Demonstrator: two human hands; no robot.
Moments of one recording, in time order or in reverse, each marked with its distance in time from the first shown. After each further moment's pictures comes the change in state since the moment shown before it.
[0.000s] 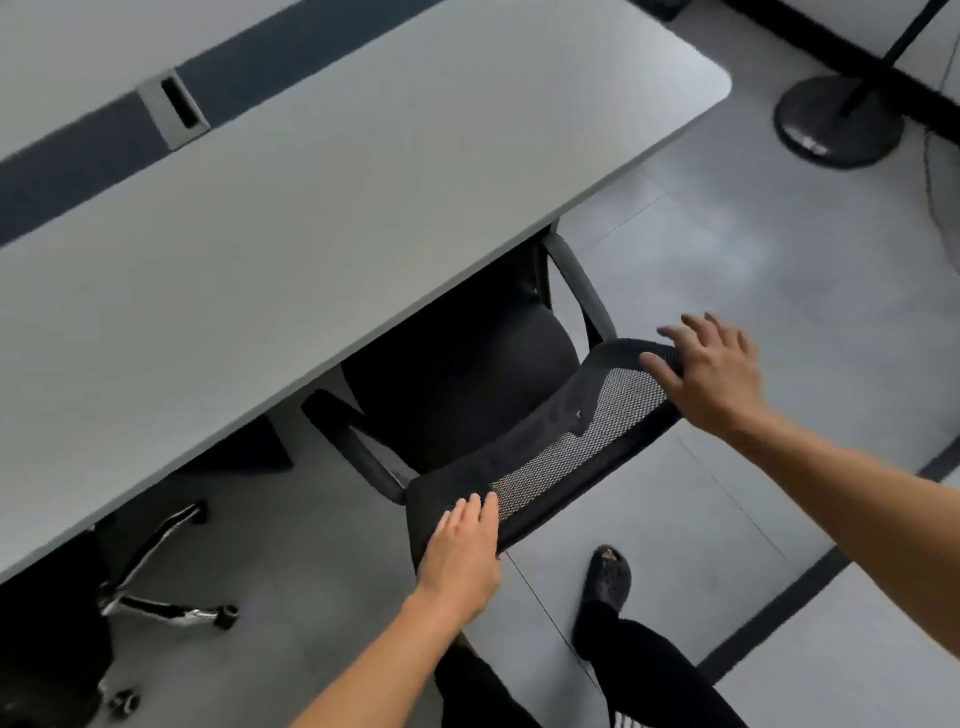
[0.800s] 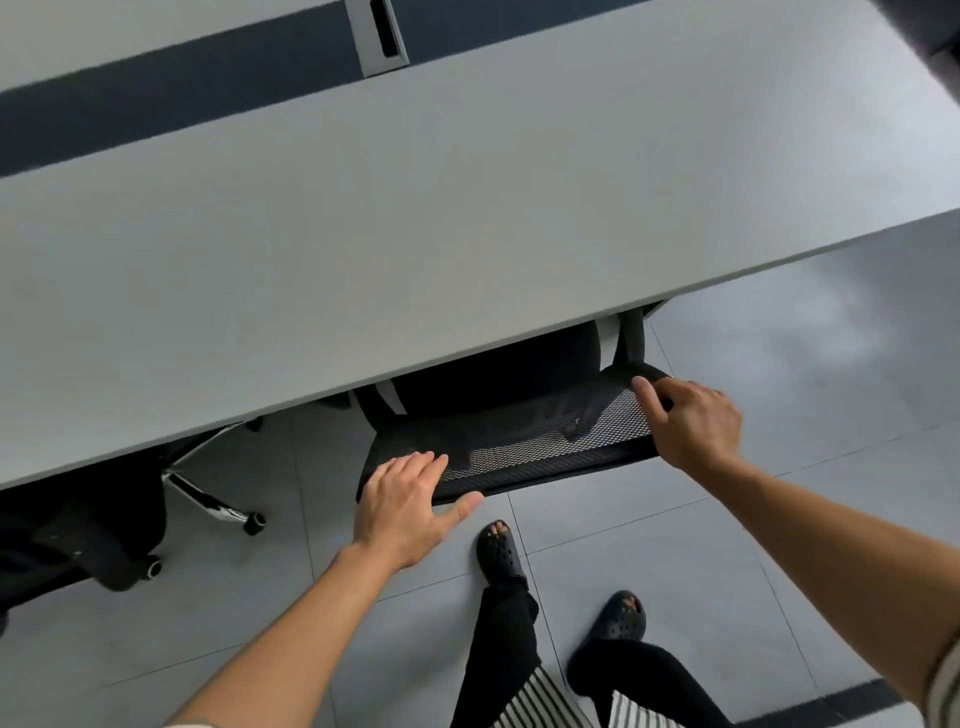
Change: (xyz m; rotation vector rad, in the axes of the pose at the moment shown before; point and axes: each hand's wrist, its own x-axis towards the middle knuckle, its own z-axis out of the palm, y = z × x) left_hand -0.007 -0.173 -0.038 -0.137 0.310 -0.238; right_hand 0.043 -0.177 0.049 0.028 -0.032 -0.175
